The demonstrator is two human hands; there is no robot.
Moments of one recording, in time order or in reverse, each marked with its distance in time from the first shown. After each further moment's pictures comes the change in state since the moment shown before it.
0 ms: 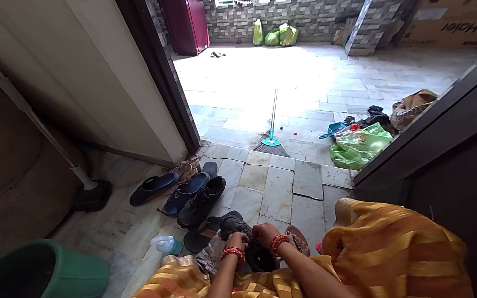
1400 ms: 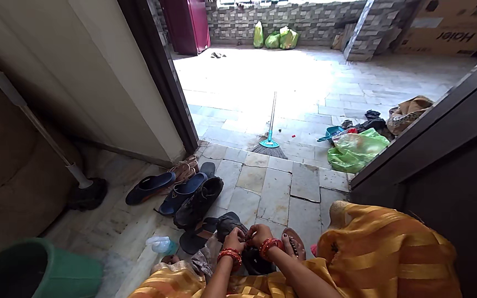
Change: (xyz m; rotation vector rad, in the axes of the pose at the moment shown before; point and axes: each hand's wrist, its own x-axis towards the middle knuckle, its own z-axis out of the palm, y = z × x) left_hand 0.000 0.000 0.005 -0.279 0.112 -0.002; right_hand 0.005 -0.012 0.011 0.365 0.140 0.227
